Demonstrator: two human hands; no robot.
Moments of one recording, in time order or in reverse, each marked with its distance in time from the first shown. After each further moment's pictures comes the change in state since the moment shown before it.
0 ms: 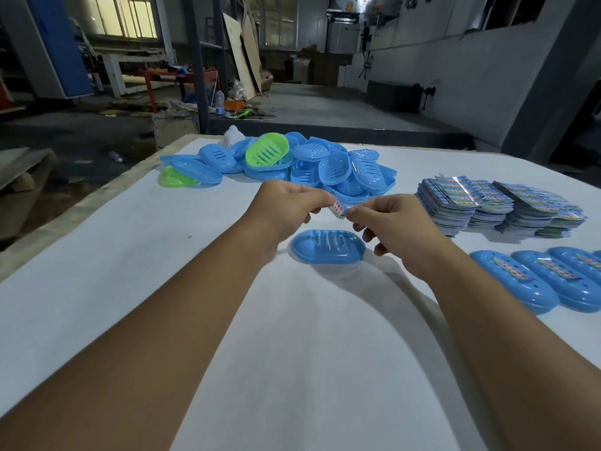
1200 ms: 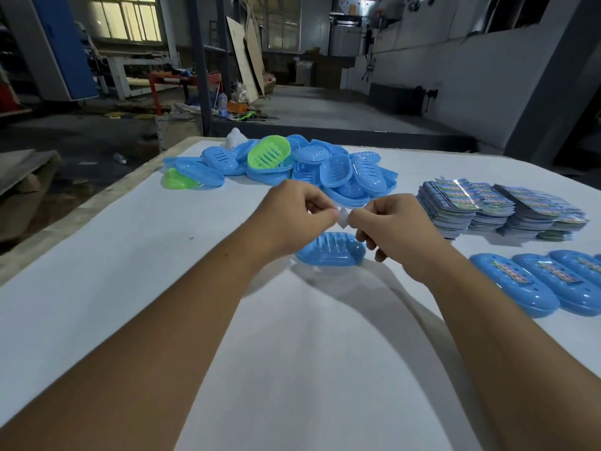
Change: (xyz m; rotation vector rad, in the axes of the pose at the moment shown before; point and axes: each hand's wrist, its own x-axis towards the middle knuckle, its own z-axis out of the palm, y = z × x) left_hand -0.007 -0.001 0.000 0.405 -0.080 0.368; right_hand -0.010 -0.010 0.003 -0.038 0.003 -0.033
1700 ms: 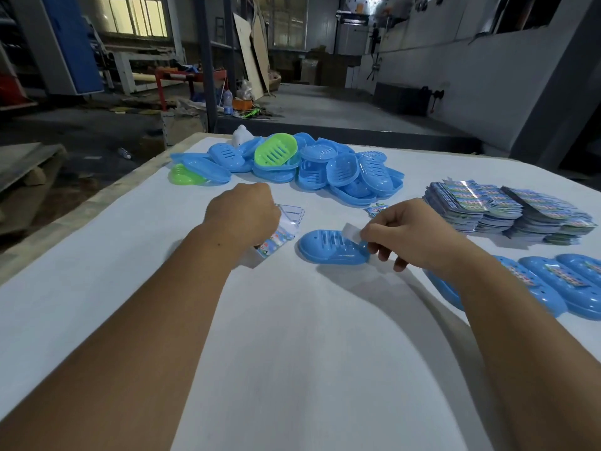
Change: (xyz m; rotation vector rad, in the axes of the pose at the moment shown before) left_hand 0.009 -0.043 -0.038 0.815 0.044 -0.328; right_hand 0.001 0.007 -0.019 -0.231 -0.187 -0.009
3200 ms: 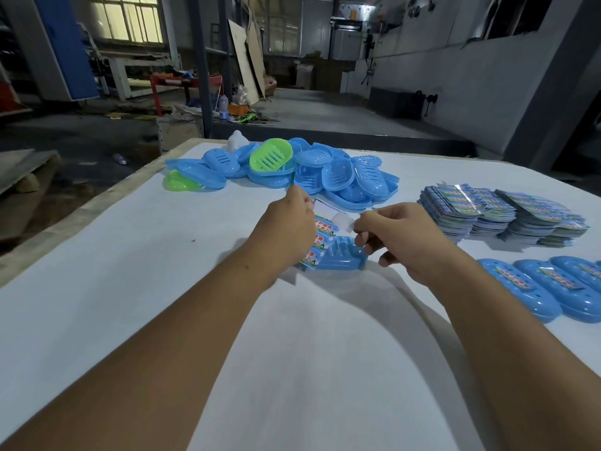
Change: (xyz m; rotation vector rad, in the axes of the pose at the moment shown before) left_hand -0.021 0.054 0.013 -0.485 0.027 0.109; right_hand 0.005 -0.004 0.010 0.327 0.075 0.102
